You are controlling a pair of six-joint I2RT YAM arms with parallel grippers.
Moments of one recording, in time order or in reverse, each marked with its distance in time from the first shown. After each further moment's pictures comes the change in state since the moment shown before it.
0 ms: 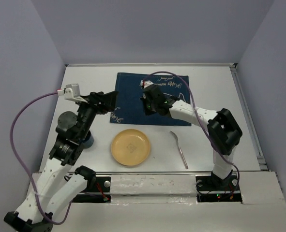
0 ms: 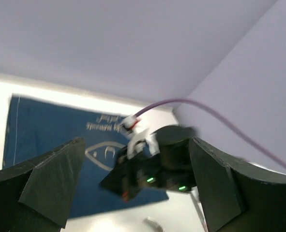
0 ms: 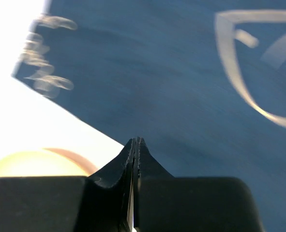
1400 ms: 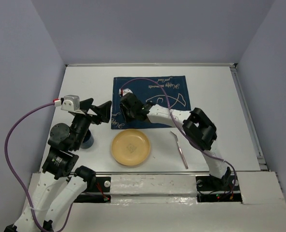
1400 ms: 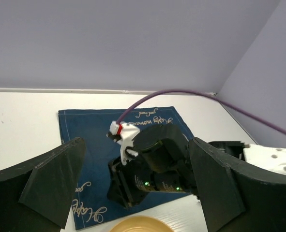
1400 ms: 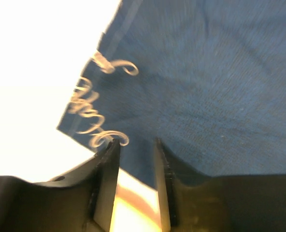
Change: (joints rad) left arm 0.006 -0.192 0.012 -0.155 -0.013 0.311; right arm 0.206 0.355 0.332 -0.001 0.031 0.052
